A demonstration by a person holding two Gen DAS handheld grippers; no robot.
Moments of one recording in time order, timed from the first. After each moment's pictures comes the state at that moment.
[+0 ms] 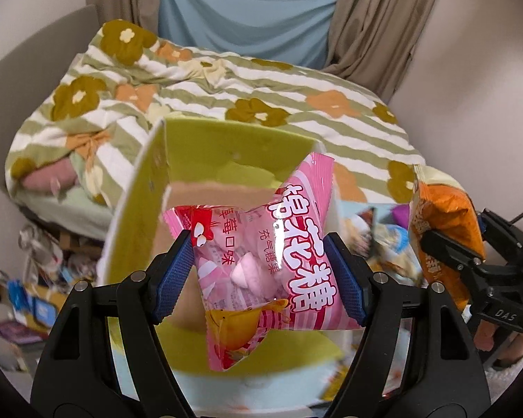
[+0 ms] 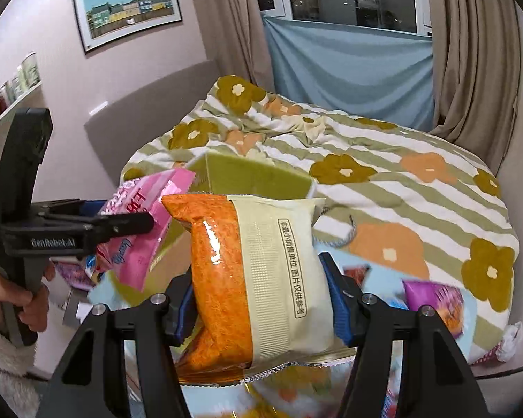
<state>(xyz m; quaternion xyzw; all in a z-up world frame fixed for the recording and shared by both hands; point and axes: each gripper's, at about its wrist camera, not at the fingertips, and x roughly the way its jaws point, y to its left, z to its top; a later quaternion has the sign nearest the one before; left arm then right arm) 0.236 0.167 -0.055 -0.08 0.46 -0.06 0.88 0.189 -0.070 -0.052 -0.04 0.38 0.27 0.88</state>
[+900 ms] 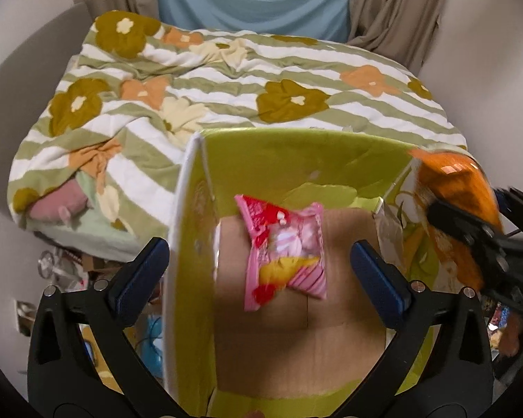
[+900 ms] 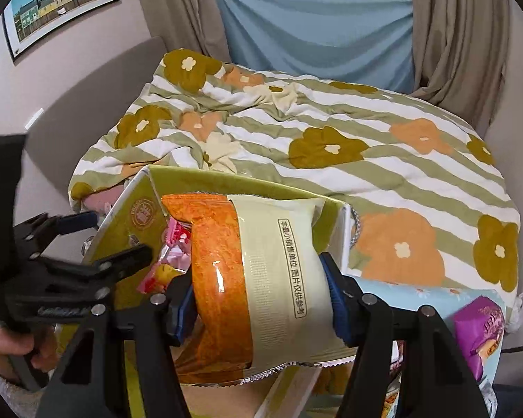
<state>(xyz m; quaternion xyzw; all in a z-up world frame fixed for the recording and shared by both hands) 0.339 0.225 -0.124 -0.02 0.50 -0.04 0.87 0.319 0.030 -0.104 -0.02 0.45 0.18 0.87</state>
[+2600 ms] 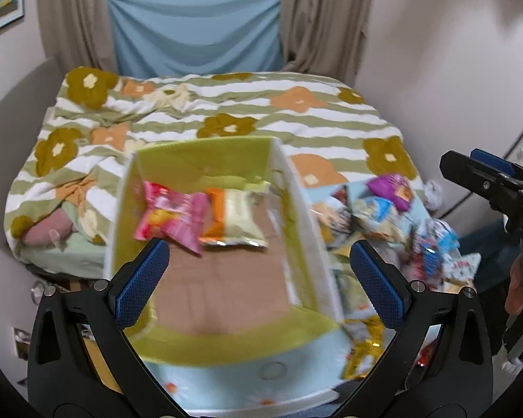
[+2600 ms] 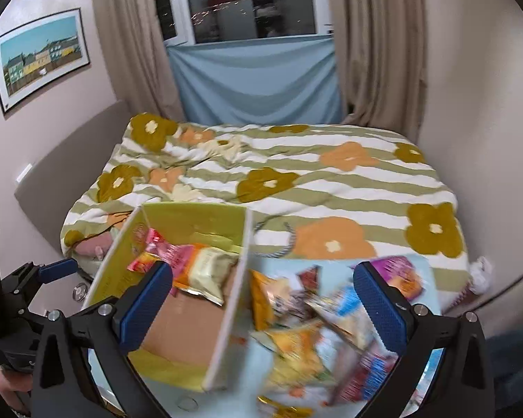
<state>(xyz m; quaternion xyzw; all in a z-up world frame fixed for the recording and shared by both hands) 0.177 0.116 -0.038 0.02 0.42 -0.13 0.90 0.168 -0.091 -0.007 0.04 0.36 0.07 0.93</state>
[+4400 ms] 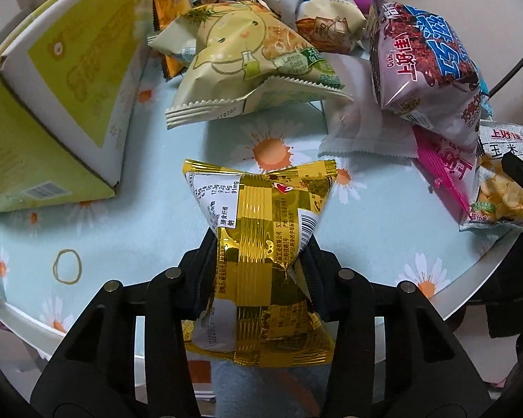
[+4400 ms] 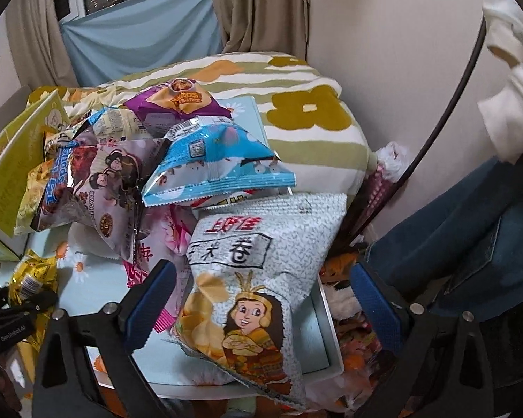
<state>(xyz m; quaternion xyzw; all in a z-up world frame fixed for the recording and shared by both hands) 0.090 -0.058 -0.285 0.05 0.56 -0.10 0.82 0.036 -0.319 -0.222 0.05 0.44 -0.10 0.89</state>
